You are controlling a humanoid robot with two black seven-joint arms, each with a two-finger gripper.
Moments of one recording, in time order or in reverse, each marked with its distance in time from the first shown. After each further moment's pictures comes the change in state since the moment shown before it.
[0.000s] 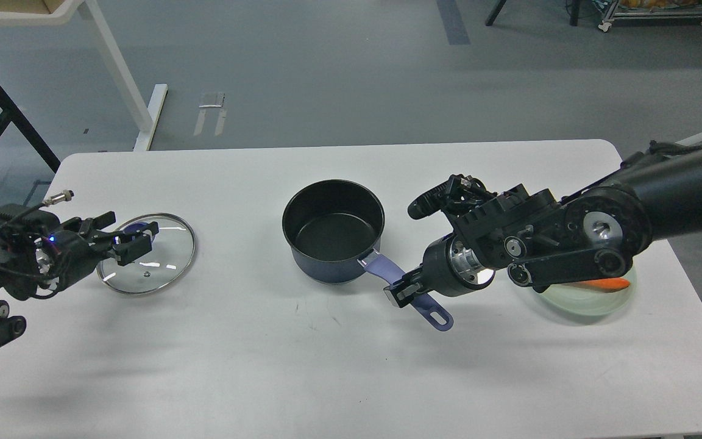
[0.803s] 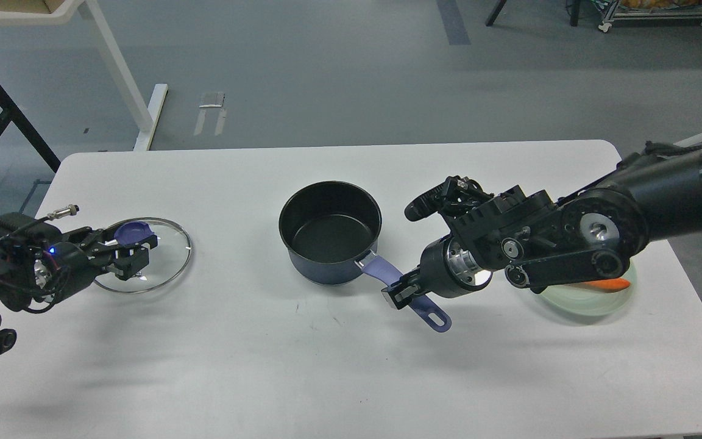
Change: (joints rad) left arm 0.047 0.008 0.018 -0.015 0.181 0.007 0.000; right arm 0.001 0.004 -0.003 0.003 -0.006 0.001 0.000
